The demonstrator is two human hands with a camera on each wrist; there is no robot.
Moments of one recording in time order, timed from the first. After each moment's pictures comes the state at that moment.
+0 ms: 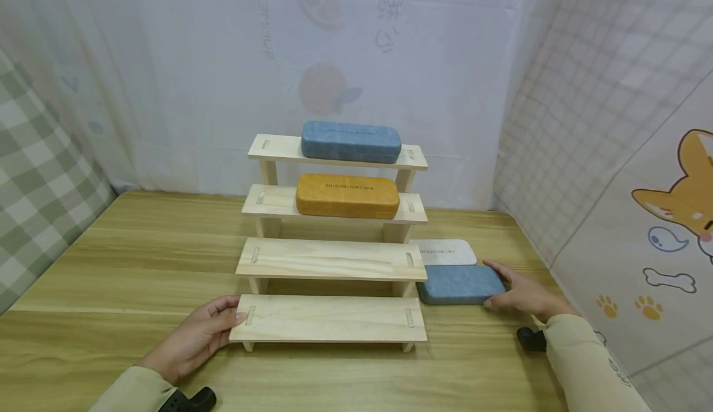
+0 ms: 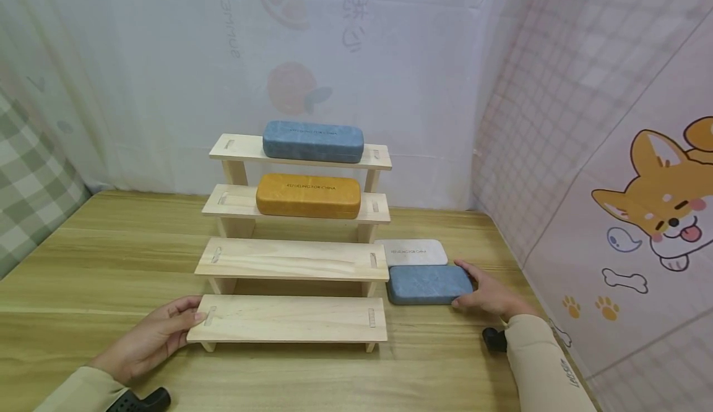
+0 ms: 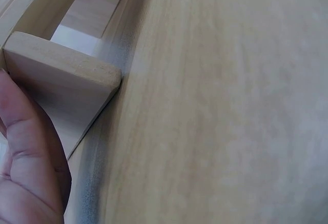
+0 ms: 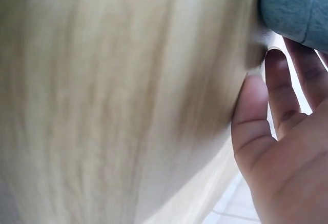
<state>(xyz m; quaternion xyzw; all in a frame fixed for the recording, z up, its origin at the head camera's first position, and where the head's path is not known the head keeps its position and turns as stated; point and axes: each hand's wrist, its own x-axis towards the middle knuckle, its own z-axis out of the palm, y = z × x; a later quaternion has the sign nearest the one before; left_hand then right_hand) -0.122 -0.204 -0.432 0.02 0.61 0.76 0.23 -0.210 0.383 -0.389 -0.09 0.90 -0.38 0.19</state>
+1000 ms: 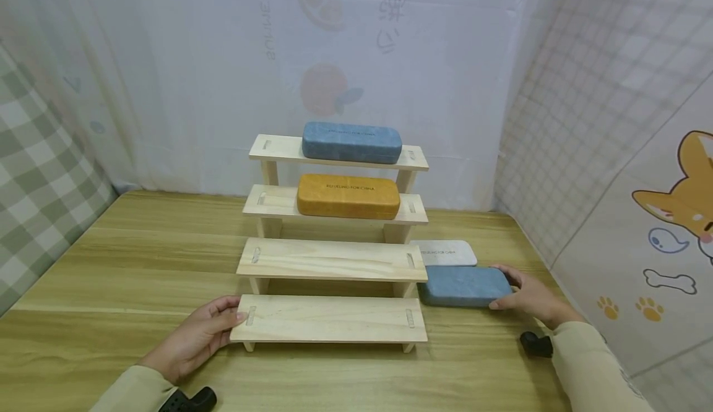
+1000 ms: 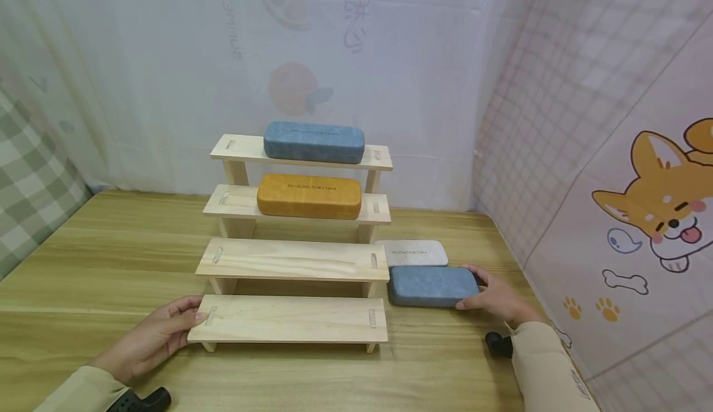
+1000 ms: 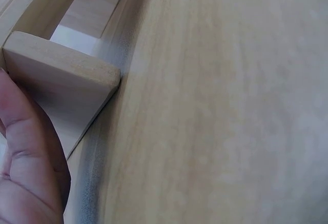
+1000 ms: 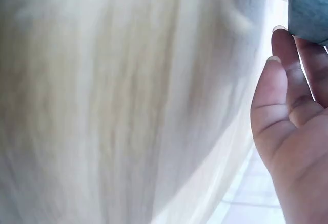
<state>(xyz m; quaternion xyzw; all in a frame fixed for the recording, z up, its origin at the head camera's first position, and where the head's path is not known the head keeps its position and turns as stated) -0.122 -0.204 -0.433 0.02 0.61 0.76 0.23 -0.201 0.389 -0.388 -0.06 0.91 -0.37 0.14</state>
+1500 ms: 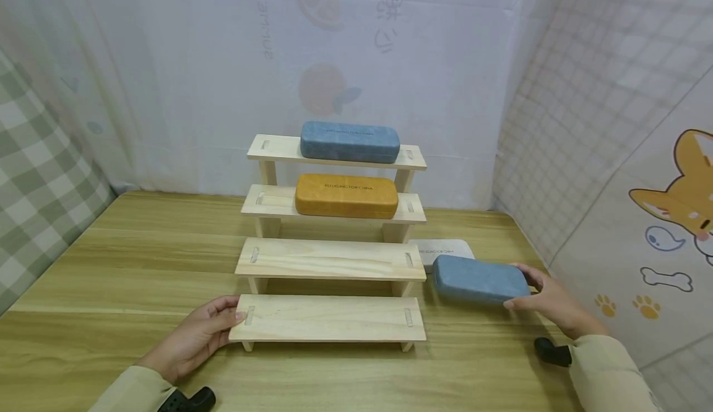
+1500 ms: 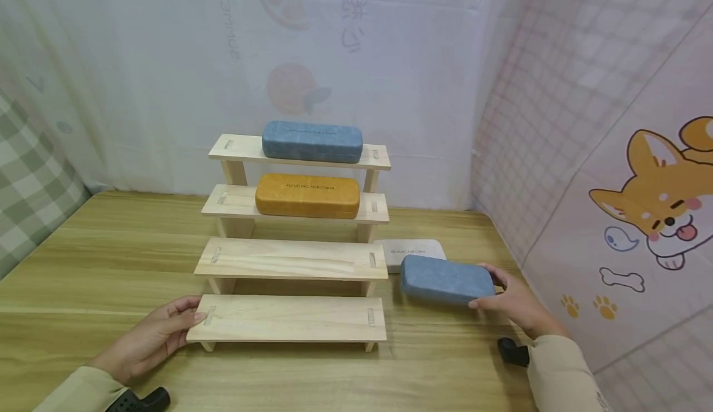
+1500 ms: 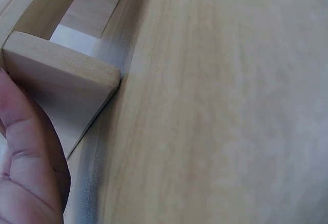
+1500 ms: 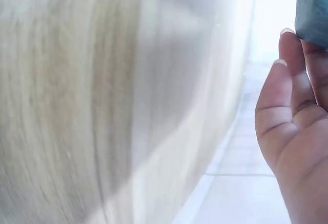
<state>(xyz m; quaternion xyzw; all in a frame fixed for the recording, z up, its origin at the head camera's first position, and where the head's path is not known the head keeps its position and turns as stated) -0.122 -0.204 -0.433 0.04 0.61 0.76 0.23 -0.178 0.402 -0.371 -0.04 0.91 -0.39 0.13</state>
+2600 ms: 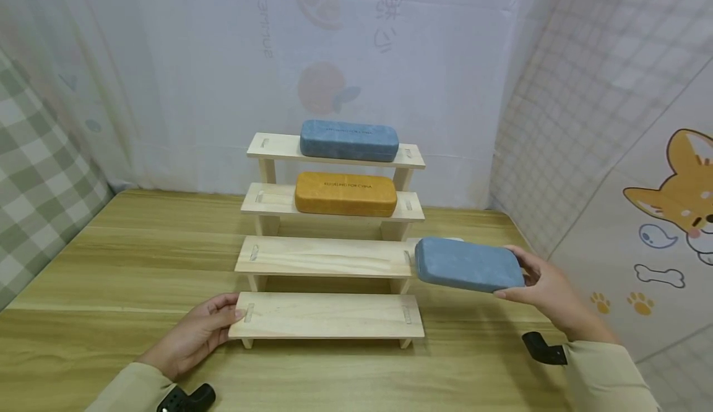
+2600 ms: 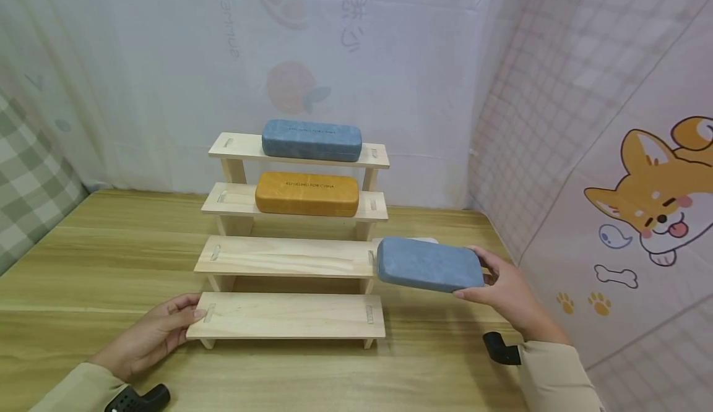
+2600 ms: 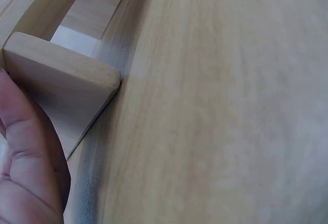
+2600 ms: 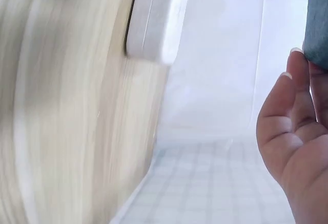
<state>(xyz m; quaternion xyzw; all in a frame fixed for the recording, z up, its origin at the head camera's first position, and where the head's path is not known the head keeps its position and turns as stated) -0.121 -0.202 -0.432 0.01 0.62 0.75 0.23 -0.155 0.355 -0.322 -0.06 0.91 -0.41 0.06</state>
